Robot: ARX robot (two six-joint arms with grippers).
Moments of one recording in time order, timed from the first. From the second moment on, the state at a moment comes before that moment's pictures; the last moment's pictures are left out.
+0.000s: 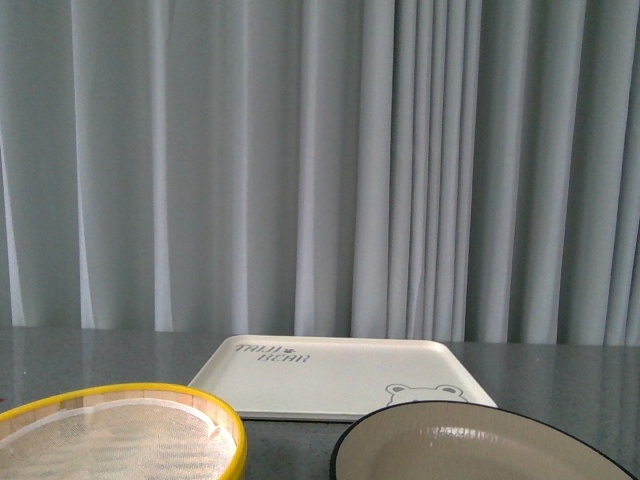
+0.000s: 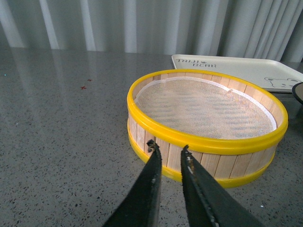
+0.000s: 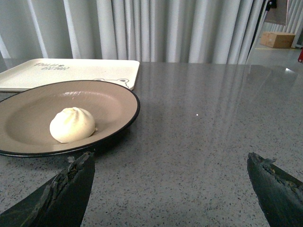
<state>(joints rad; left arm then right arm) 0.00 0.00 0.03 0.00 0.00 -0.01 0.00 0.00 0.01 0.00 0.00 -0.01</state>
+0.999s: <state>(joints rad) 0.00 0.00 0.03 0.00 0.00 0.00 -0.03 0.22 0.15 -0.13 0.16 0.12</state>
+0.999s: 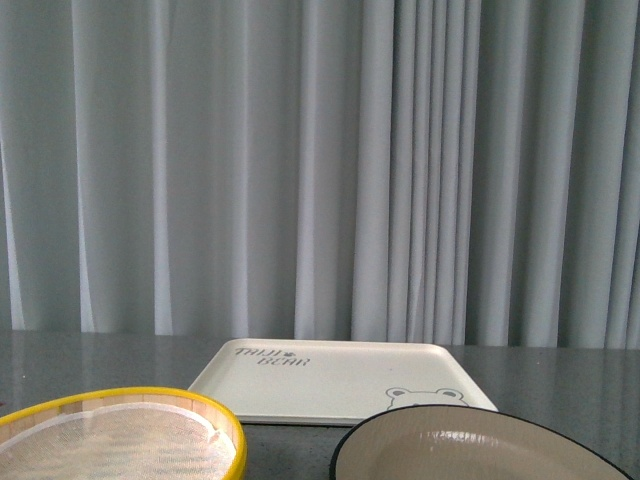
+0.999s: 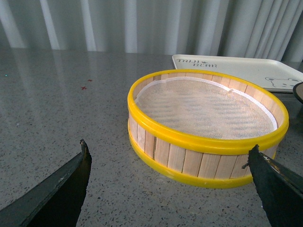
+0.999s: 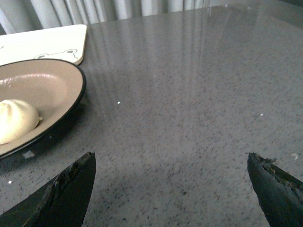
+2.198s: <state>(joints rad) 0.00 0.00 0.03 0.00 0.00 0.00 0.20 1.16 0.51 0.13 -0.18 -1.57</state>
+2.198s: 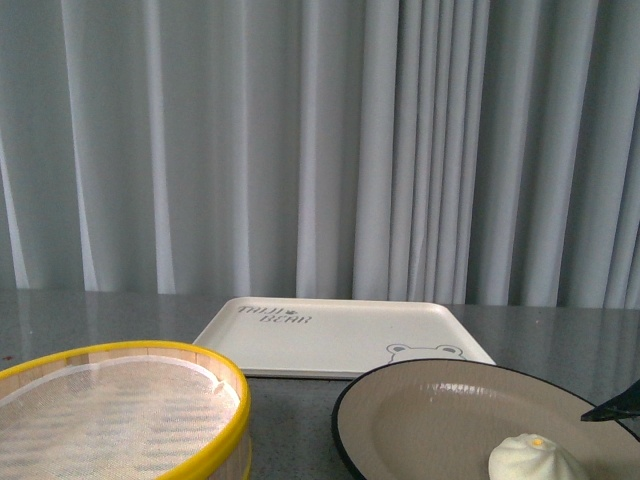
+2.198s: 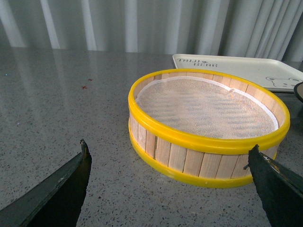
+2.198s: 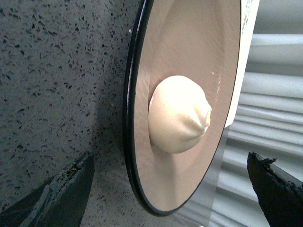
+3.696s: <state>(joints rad) 0.00 0.00 0.03 0.00 0.00 0.00 0.23 1.22 0.41 0.36 -0.24 -1.61</state>
